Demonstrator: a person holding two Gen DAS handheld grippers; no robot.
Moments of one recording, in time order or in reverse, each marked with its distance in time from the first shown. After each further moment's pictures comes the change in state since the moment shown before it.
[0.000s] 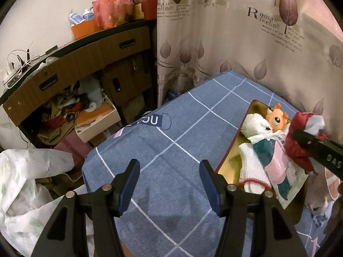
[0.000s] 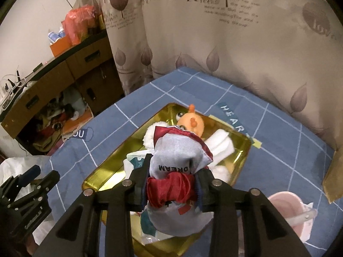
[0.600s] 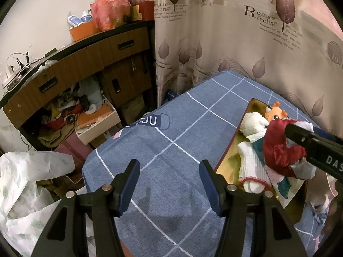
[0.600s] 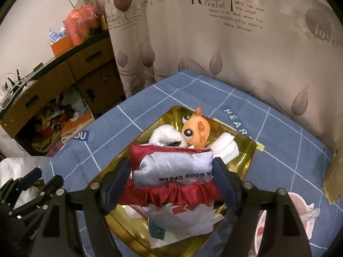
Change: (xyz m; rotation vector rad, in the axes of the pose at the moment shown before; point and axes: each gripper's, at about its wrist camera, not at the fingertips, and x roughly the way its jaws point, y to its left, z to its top) left arm 0.000 -0.005 -0.002 0.014 -0.005 0.004; right arm -0.002 0.013 0.000 -0.013 -0.023 -0.012
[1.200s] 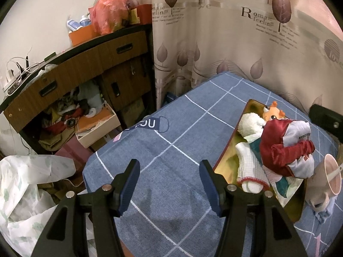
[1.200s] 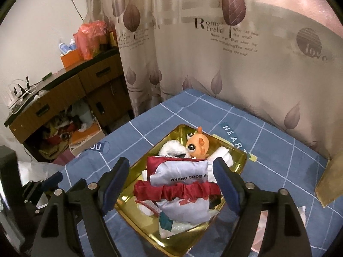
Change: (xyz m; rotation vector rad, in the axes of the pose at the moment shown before) left arm -0.006 -0.004 0.001 0.021 -0.019 0.002; right arm -0.053 0.005 0.004 -0.011 -0.101 0.026
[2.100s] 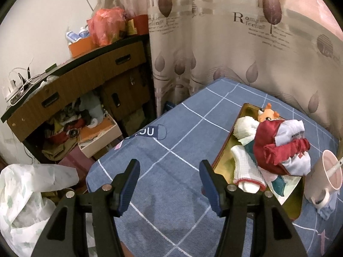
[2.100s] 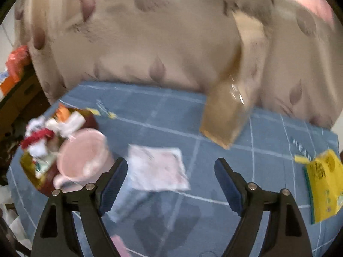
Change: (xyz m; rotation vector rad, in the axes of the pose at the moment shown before) left arm -0.013 -0.011 -0.006 0.048 -0.071 0.013; right arm -0.099 -0.218 -0.113 0.279 0.048 -0.377
